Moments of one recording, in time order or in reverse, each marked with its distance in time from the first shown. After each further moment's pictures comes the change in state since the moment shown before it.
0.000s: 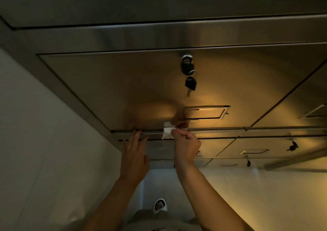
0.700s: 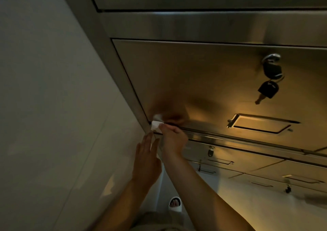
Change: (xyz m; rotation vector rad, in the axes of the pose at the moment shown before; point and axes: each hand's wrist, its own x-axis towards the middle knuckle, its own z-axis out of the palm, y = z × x) left_hand -0.040 -0.051 -0.015 0.006 -0.014 -0.256; right_hand -0.076 0.038 0.120 -0.016 -0.291 0.308
